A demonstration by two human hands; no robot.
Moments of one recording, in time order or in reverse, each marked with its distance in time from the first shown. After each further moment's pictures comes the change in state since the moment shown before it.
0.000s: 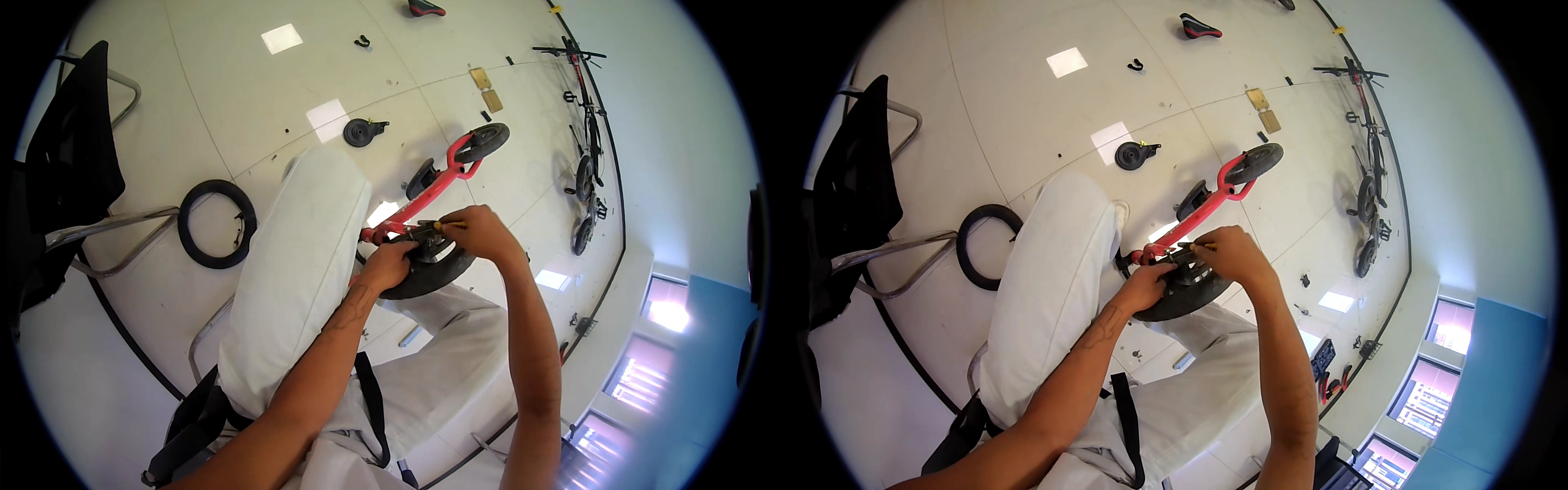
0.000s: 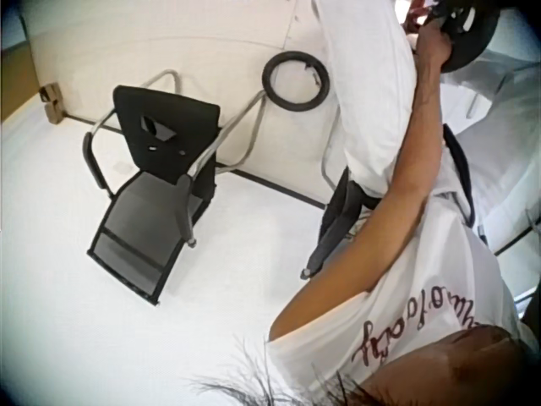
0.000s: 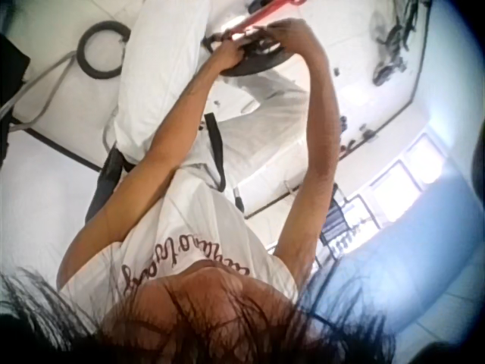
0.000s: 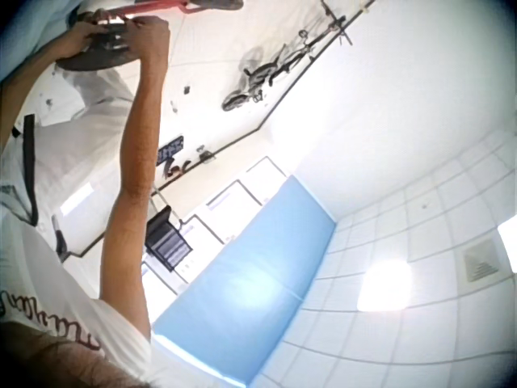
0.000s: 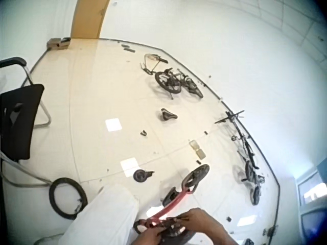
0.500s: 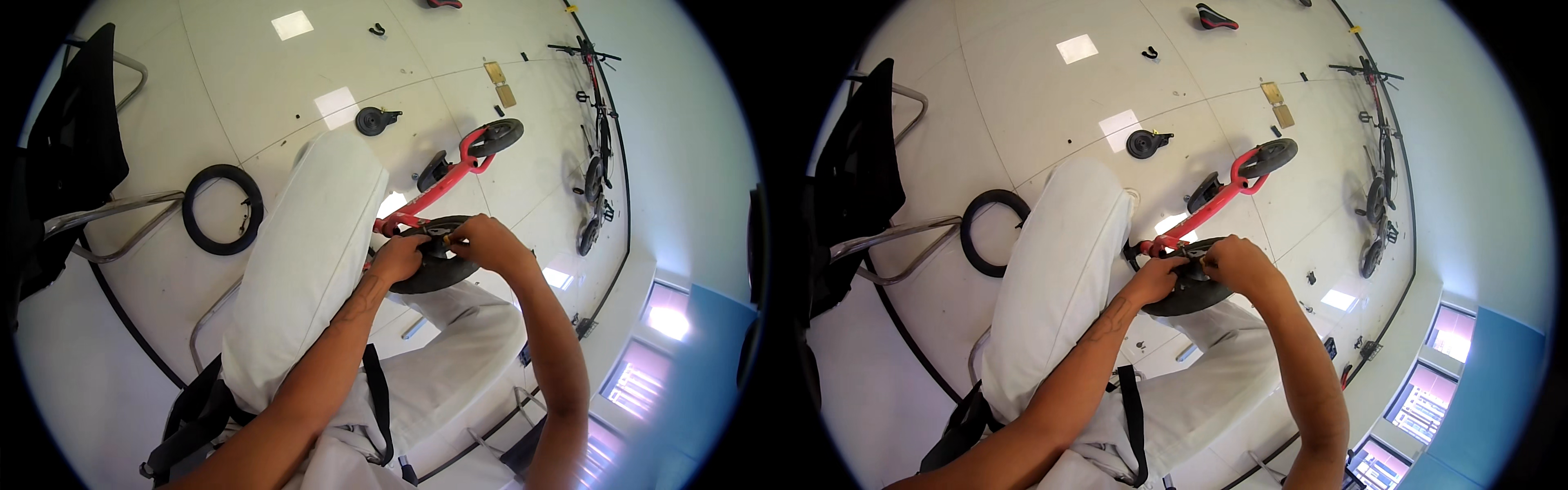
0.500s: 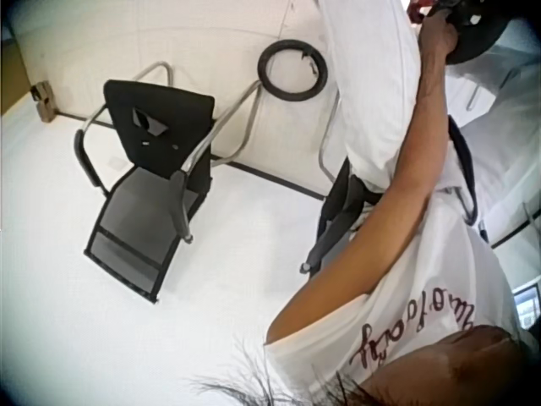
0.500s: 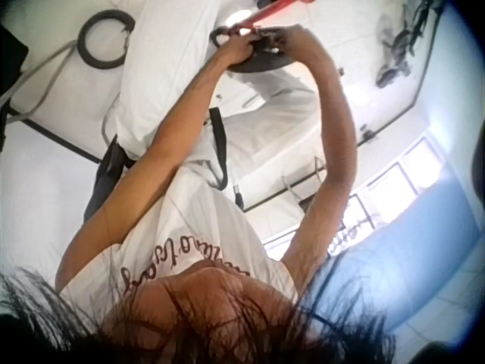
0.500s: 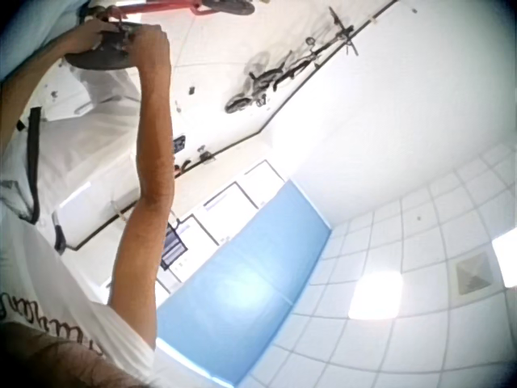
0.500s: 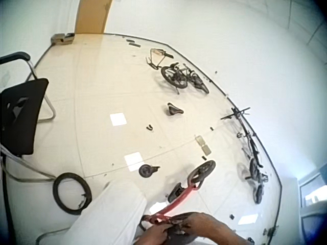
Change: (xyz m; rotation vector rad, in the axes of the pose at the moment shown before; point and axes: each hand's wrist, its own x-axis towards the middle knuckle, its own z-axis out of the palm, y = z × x) left_hand 0.004 -0.006 0.001 0.013 -0.028 -0.032; right_hand -0.006 -0.001 0.018 -0.346 -0.079 -0.197
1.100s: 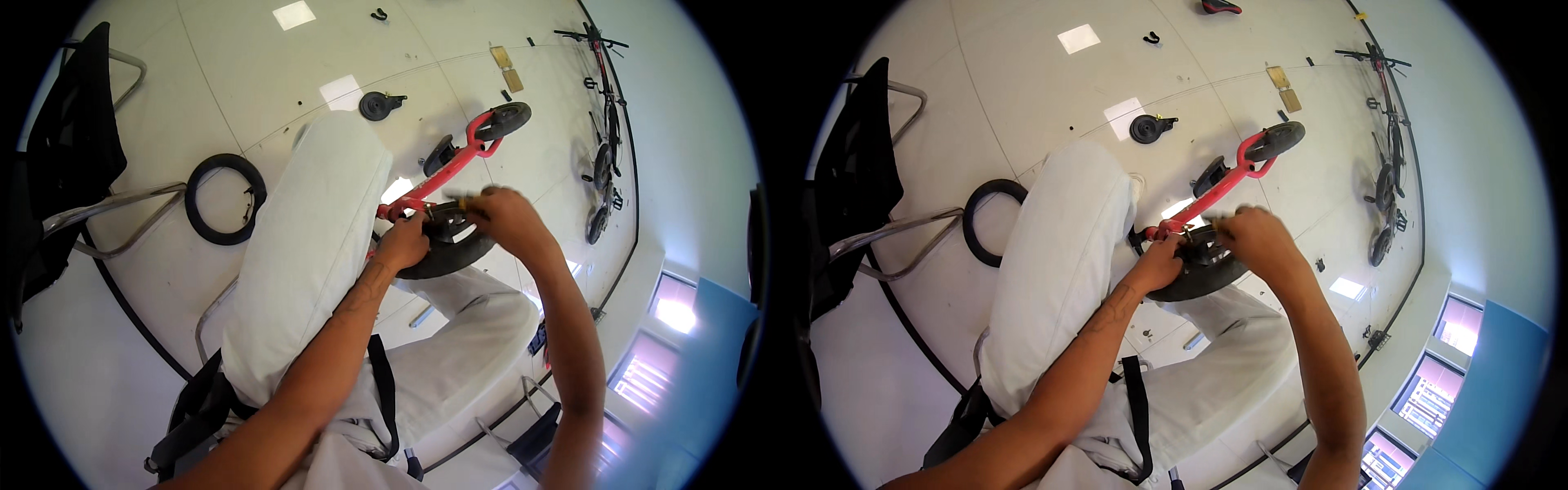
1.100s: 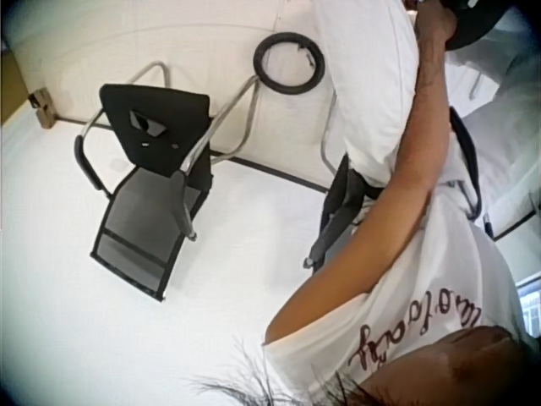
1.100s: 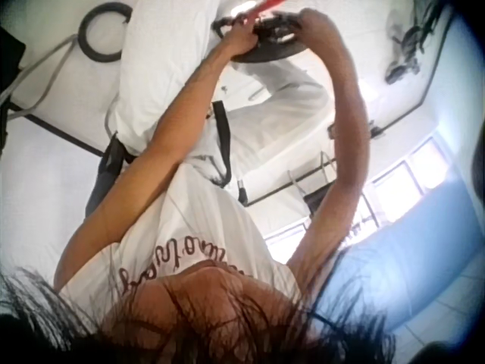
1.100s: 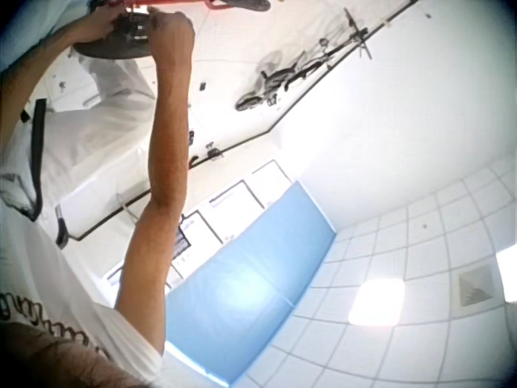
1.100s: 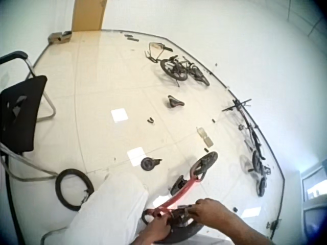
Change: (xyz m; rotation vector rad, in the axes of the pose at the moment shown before) left_hand 0.007 -0.011 0.008 0.089 0.054 -0.033; right_hand -0.007 -0.002 -0.020 -0.096 0.246 -0.100
